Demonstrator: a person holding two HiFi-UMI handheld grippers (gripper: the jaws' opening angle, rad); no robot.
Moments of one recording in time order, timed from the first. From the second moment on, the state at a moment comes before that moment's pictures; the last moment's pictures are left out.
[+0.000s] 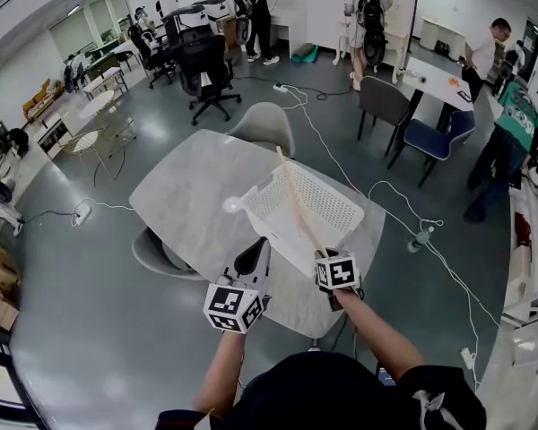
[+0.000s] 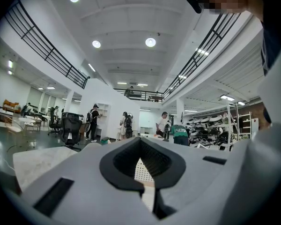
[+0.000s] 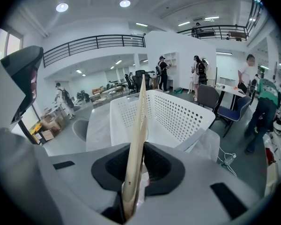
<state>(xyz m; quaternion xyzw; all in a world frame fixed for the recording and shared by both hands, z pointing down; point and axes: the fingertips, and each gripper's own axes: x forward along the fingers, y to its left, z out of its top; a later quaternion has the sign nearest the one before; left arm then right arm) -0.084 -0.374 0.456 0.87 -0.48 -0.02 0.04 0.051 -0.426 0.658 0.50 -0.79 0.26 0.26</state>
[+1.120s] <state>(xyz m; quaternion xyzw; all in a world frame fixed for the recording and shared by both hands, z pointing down) -0.090 -0.375 0.456 0.88 -0.48 -0.02 0.05 0.041 -0.434 0.647 0.49 -0.80 0.26 0.24</state>
